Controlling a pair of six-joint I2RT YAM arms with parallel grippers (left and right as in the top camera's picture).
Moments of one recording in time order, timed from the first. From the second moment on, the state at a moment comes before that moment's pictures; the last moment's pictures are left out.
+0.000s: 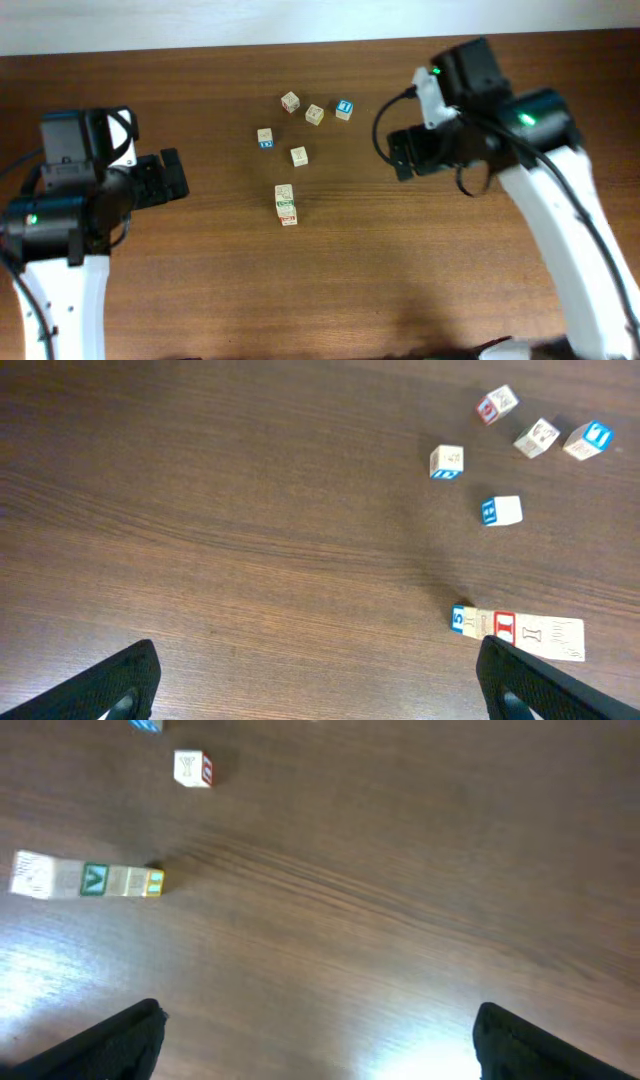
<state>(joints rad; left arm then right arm) 0.07 1.26 1.51 -1.21 -0.01 -0.12 0.31 1.53 1.82 -1.40 -0.03 0.06</state>
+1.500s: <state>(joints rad) 0.07 1.25 1.51 -1.21 -0.01 -0.12 -0.03 0.30 0.48 -0.32 -0.26 -0.29</state>
